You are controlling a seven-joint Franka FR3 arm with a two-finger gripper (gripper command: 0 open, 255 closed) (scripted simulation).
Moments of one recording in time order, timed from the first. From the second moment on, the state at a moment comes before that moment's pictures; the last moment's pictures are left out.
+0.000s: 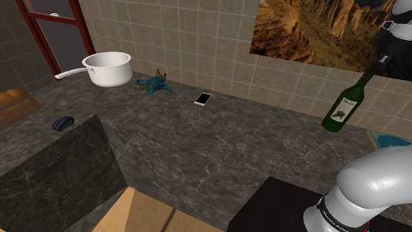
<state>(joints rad) -0.37 -0.46 -0.77 -2.05 -0.24 1.80 -1.02</state>
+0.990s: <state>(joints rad) -0.33 -0.33 -1.11 -1.89 -0.19 1.81 -1.35</state>
